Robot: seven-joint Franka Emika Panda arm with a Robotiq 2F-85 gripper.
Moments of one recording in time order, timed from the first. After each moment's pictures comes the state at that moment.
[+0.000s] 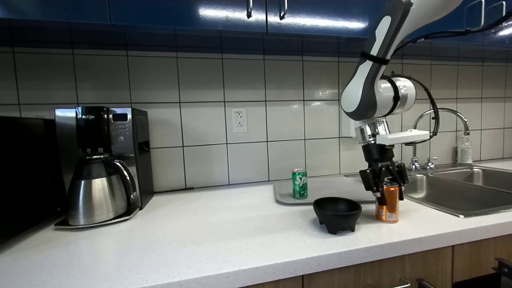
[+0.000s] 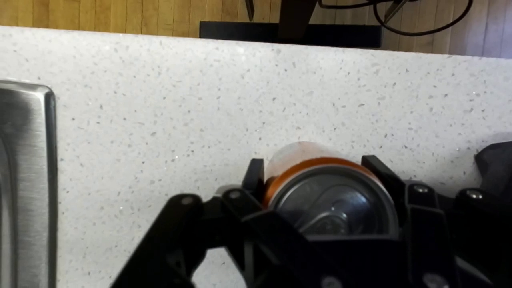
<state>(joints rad) -0.02 0.14 -0.06 -2.45 -0.12 2.33 -0.11</state>
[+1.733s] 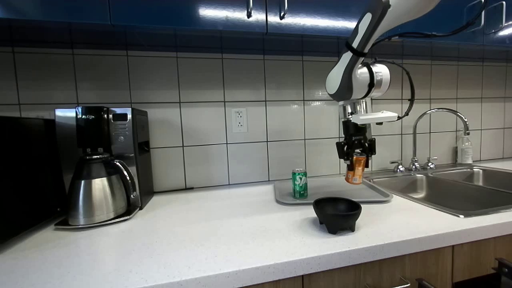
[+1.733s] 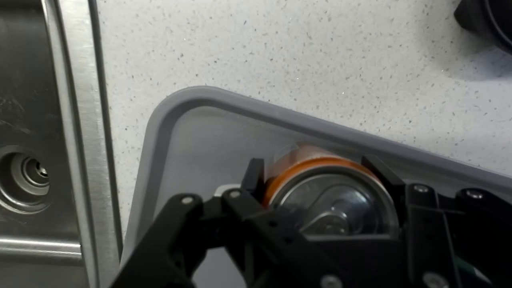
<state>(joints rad) -0.03 0.22 -0.06 -2.14 -0.07 2.31 -0.13</state>
